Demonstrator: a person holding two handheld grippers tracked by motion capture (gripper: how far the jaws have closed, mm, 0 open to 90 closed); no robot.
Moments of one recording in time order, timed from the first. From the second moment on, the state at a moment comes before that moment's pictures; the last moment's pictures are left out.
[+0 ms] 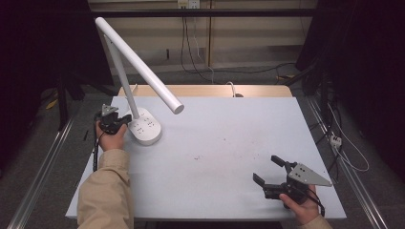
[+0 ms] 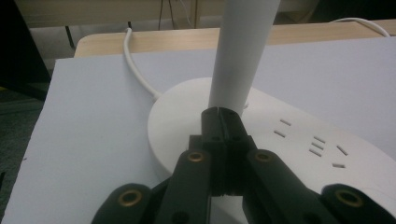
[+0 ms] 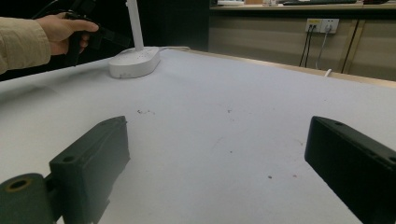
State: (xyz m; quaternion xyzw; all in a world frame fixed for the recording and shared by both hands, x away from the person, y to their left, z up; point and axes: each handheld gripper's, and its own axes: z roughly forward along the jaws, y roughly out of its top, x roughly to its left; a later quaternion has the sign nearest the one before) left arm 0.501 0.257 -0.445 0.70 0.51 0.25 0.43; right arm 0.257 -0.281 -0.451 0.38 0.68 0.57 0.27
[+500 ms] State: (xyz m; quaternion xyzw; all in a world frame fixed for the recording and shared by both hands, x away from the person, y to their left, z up) left arm 0.505 0.259 -0.450 0.70 0.51 0.25 0.43; right arm 0.257 -0.279 -0.451 0.37 0.68 0.57 0.27
